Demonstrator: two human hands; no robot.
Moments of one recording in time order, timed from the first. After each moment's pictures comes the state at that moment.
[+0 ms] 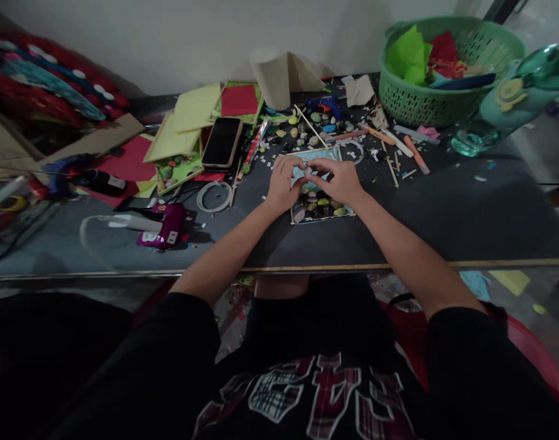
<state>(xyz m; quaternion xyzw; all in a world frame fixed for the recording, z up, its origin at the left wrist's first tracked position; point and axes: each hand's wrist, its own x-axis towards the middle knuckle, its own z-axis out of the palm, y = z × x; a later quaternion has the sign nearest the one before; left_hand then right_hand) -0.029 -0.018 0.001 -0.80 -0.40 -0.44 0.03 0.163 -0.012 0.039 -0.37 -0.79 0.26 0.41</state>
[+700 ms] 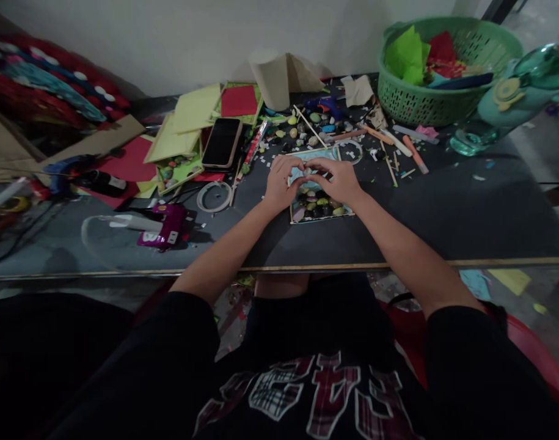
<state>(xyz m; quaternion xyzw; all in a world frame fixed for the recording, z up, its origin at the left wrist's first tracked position) -0.032 -0.016 0.004 -0.81 -0.38 -0.45 0.03 0.164 -0.010 0.038 -0.35 -0.80 0.28 0.41</state>
